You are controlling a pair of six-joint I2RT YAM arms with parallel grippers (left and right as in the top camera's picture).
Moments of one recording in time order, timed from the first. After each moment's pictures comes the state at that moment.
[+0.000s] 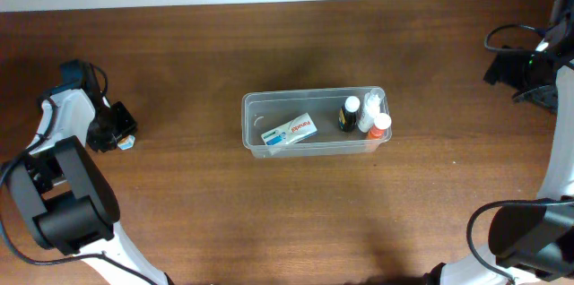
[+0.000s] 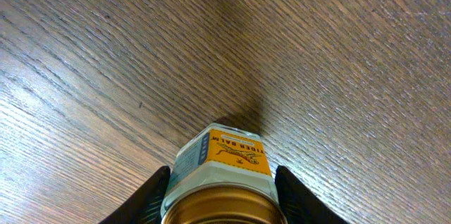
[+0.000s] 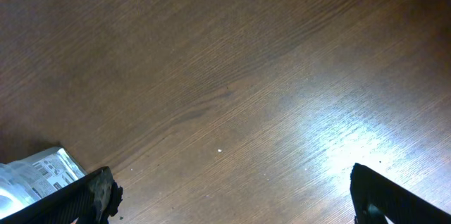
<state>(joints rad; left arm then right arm) 0.36 2.06 1.47 -0.85 -0.03 -0.28 -0.36 1.78 1.91 -1.39 0.12 0.24</state>
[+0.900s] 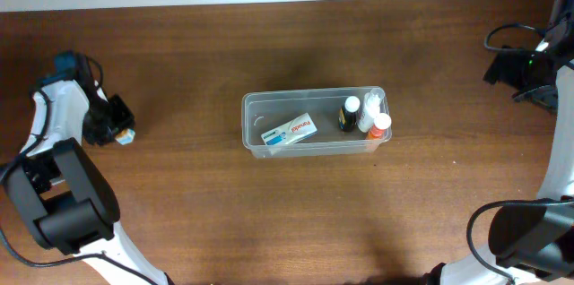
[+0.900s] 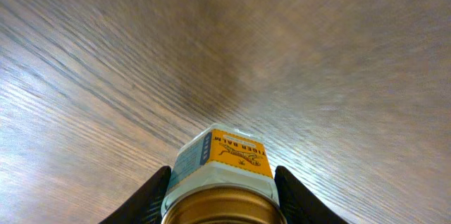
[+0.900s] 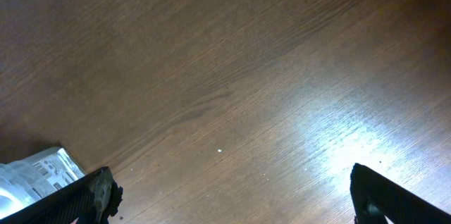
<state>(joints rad) 0.35 2.06 1.60 -1.00 0.02 -0.27 -0.36 1.78 1.91 -1.39 0.12 0.24</state>
